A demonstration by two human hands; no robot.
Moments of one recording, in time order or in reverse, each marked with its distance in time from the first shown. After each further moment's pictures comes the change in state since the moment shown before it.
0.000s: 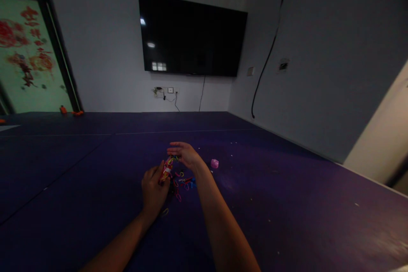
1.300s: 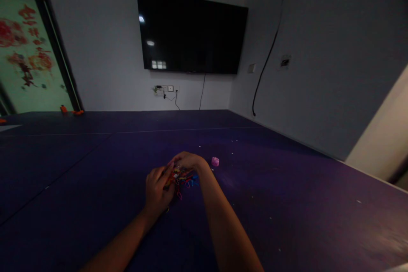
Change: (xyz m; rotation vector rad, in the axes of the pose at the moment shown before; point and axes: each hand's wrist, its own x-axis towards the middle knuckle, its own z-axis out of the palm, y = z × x) left_hand -0.004 0.007 -0.007 -0.019 -0.037 0.252; right_hand -0.006 0.004 -0.013 -0.643 -0.320 0.288
